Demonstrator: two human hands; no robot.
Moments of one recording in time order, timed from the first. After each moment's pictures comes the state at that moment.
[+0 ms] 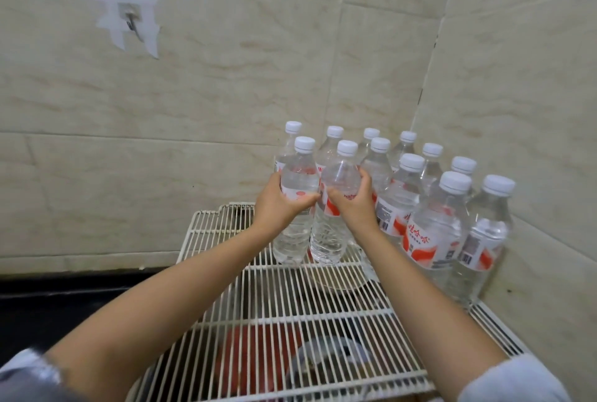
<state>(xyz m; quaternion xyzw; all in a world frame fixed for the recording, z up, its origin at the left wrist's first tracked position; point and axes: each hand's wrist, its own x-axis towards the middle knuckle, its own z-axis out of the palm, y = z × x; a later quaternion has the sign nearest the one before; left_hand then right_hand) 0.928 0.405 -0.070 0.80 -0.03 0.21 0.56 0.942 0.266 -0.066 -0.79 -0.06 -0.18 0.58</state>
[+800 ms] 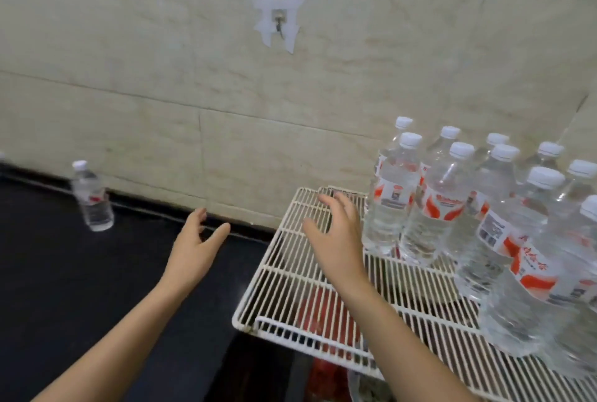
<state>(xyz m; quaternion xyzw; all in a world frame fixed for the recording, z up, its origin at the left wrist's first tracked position) 0.740 0.560 -0.124 0.77 0.25 0.28 0.51 0.812 0.376 -0.073 -0.83 -0.25 -0.08 0.49</state>
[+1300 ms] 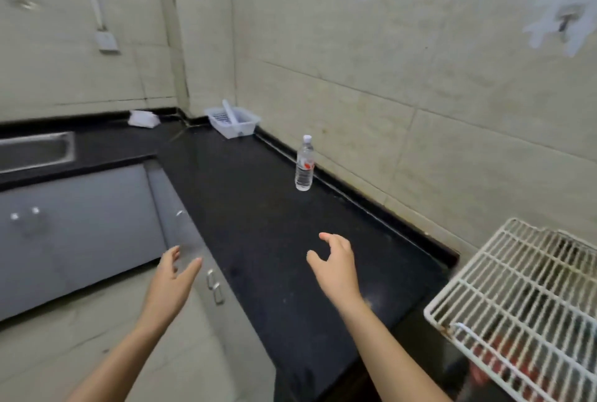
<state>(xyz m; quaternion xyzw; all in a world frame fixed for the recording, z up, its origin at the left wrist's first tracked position) 0.430 0.624 -0.203 0.56 0.59 0.41 0.40 0.653 0.541 -0.161 -0.75 -0.46 0.21 0.43</state>
